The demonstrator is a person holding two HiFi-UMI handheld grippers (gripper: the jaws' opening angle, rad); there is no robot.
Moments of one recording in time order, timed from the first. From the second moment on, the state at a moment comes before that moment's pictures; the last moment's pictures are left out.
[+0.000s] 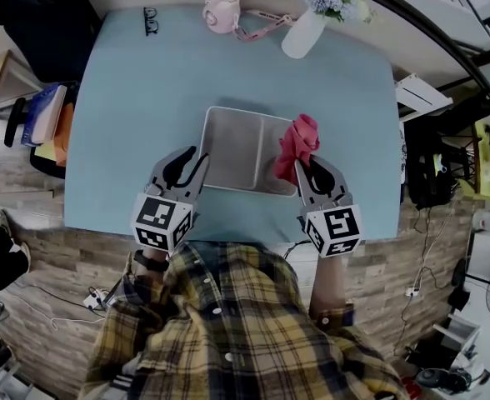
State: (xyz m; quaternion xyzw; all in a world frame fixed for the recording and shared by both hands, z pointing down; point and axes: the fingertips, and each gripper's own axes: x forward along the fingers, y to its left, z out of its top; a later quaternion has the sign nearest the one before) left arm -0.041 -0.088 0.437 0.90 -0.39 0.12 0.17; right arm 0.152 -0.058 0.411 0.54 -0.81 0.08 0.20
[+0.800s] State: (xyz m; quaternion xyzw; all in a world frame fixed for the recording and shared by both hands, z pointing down) left arm -0.041 -0.090 0.396 0.90 -0.40 0.08 0.14; right arm 0.157 -0.054 0.382 0.56 -0.81 0.07 0.12
